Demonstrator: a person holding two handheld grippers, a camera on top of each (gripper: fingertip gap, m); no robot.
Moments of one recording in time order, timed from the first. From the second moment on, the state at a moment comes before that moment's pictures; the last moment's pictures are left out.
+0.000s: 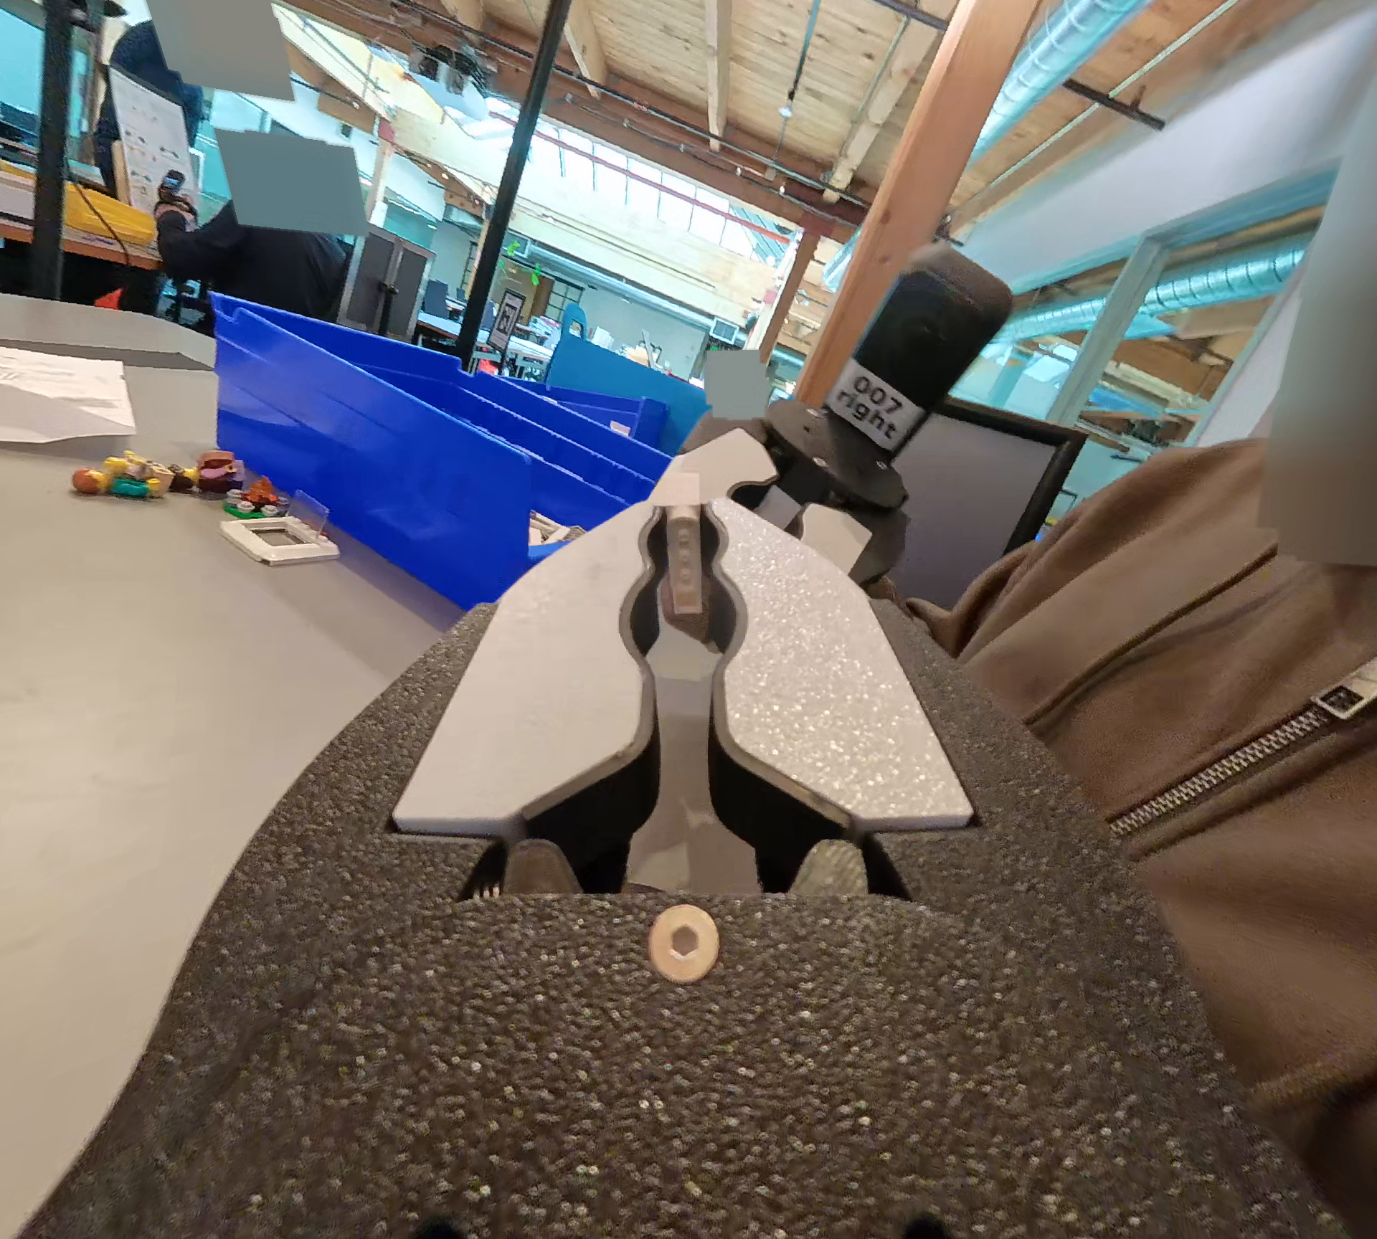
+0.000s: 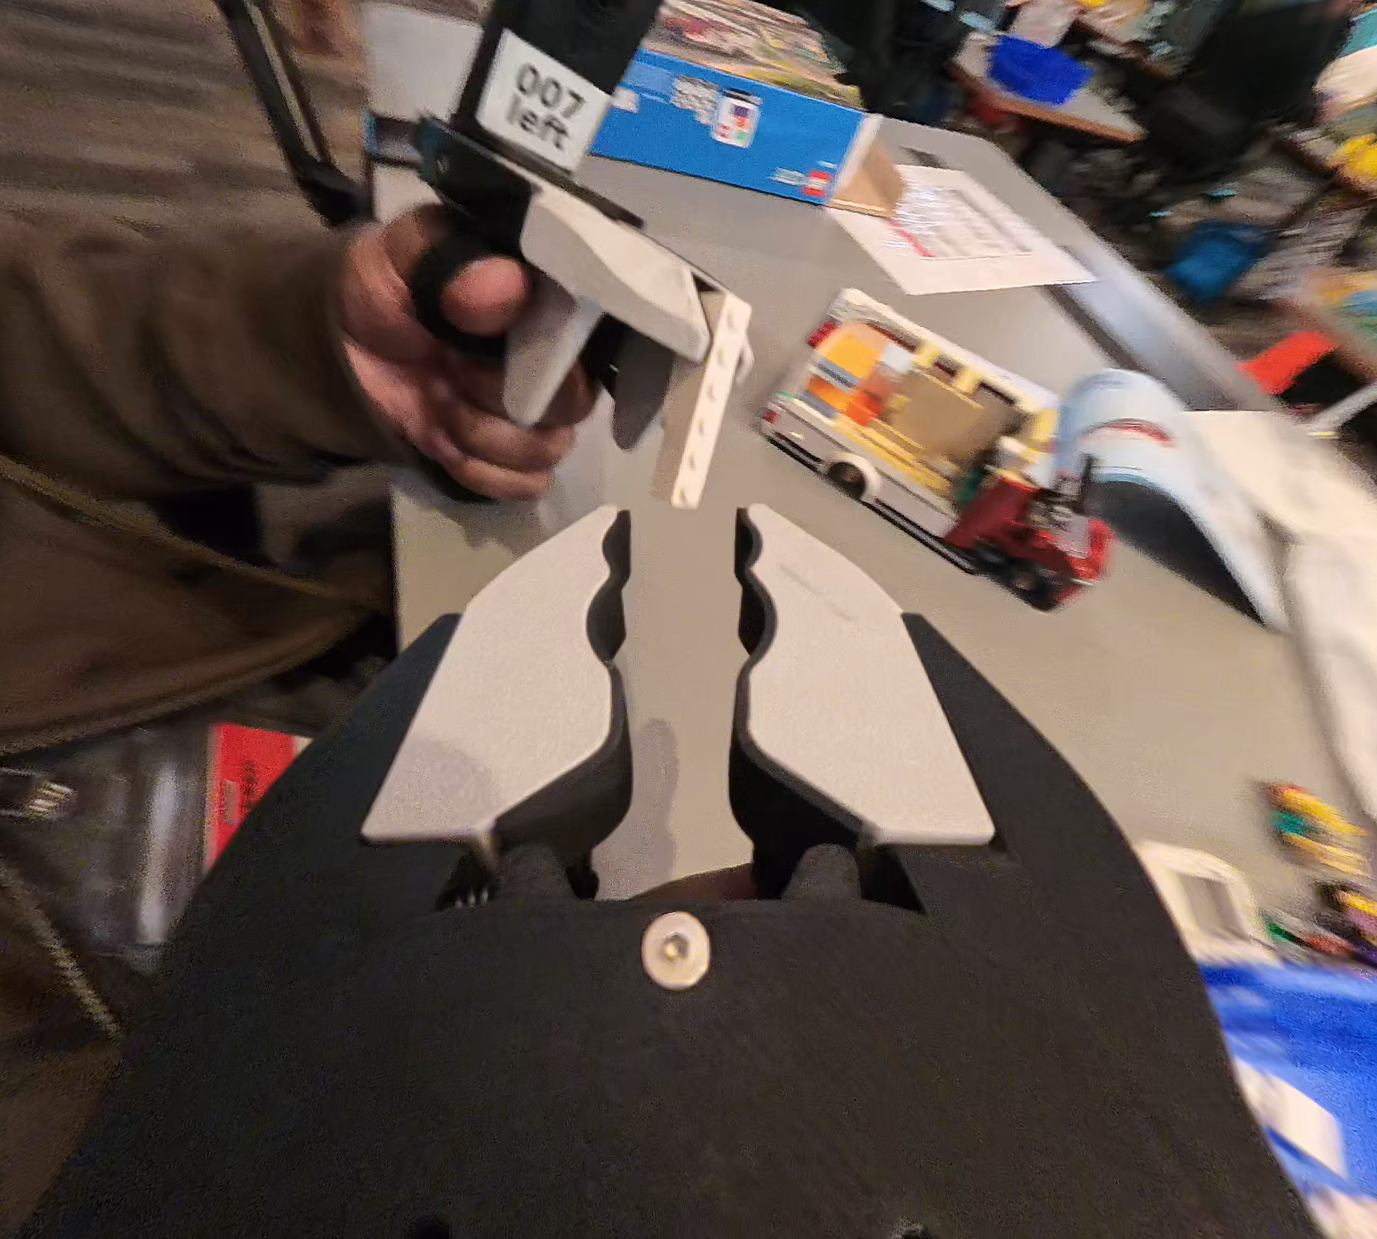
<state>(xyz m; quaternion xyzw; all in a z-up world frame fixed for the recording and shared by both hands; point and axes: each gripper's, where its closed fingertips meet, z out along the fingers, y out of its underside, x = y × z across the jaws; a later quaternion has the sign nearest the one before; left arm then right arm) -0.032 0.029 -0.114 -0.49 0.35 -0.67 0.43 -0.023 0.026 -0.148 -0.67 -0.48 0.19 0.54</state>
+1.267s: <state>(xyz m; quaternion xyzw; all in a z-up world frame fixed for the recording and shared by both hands) -0.030 0.008 -0.127 -0.52 0.46 -0.60 0.40 -0.034 0.012 -0.135 -0.64 -0.36 0.46 0.51</state>
